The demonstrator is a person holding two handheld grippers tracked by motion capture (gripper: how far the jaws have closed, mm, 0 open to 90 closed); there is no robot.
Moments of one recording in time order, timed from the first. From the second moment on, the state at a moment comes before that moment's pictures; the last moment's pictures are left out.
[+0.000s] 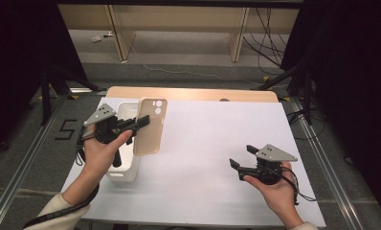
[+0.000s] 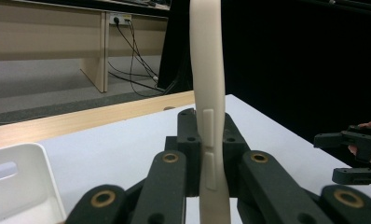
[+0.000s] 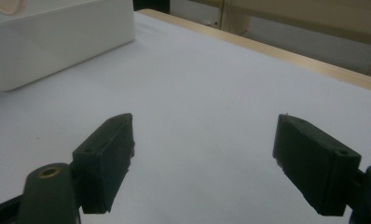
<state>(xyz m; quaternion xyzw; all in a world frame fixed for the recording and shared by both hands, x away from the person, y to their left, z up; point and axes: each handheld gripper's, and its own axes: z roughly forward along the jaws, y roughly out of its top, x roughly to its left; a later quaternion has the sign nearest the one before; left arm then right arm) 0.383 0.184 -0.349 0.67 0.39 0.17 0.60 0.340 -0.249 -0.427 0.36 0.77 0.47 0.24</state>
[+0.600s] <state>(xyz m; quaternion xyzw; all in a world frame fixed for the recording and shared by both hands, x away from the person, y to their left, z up) 0.383 0.197 -0.346 0.67 0.40 0.18 0.60 0.340 -0.249 -0.427 0.36 0.77 0.47 0.24</state>
